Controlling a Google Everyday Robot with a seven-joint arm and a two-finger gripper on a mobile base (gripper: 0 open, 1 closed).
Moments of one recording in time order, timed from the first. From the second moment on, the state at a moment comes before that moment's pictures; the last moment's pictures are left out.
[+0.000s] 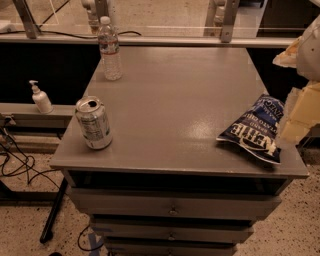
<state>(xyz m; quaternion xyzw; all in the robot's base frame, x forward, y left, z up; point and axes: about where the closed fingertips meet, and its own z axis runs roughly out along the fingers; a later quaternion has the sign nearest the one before) 0.438 -0.213 0.988 -0.60 0.78 -0.05 0.18</state>
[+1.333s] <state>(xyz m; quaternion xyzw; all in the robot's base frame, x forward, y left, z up) 0.548 -0.134 0.965 -0.59 0.75 -0.01 0.28</state>
